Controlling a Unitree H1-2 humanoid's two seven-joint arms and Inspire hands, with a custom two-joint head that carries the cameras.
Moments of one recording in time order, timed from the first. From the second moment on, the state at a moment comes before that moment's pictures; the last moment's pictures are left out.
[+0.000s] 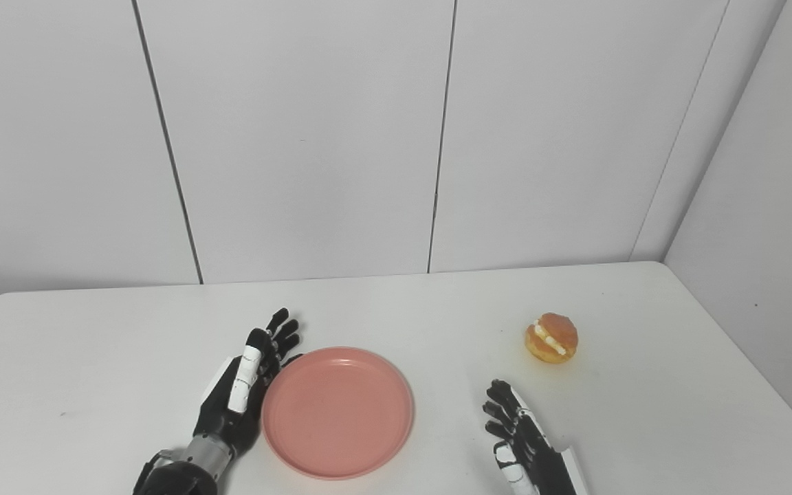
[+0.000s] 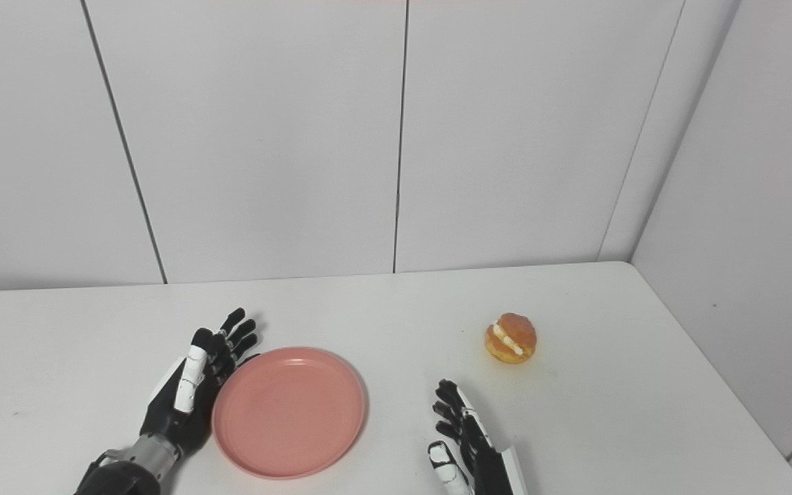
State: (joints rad) left arm -0.44 0.12 -0.04 0.40 -0.23 0.02 -0.31; right arm 0.11 0.07 0.06 -0.07 -0.16 -0.27 -0.02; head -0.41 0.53
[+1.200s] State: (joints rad) left arm -0.45 0.15 -0.02 0.44 -0.23 -0.02 -0.36; right arm -0.08 -0.11 0.04 -0.46 -0.85 0.06 0.02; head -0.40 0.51
